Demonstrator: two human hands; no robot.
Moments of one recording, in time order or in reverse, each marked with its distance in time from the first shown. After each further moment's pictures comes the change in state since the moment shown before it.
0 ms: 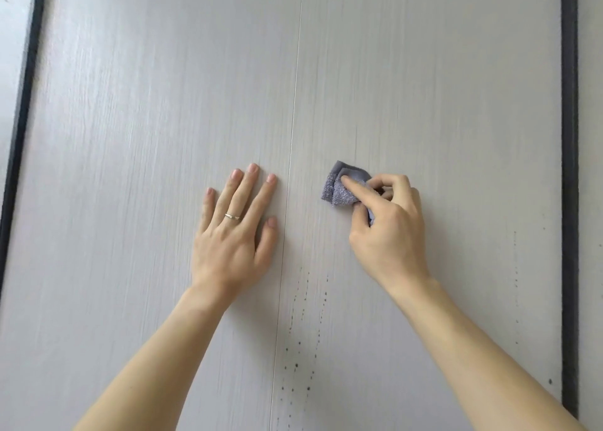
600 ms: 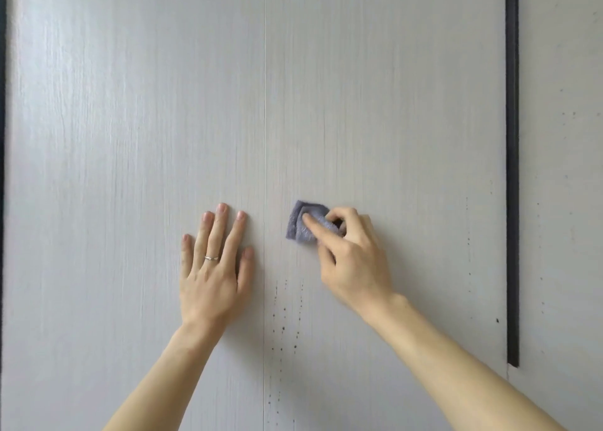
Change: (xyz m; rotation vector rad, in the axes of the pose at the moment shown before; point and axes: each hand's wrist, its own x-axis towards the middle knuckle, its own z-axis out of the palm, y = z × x) left_hand -0.075 0.003 -0.007 0.021 -0.168 -0.160; right_hand -0.072 -0.003 -0.010 -0.069 -0.142 -0.140
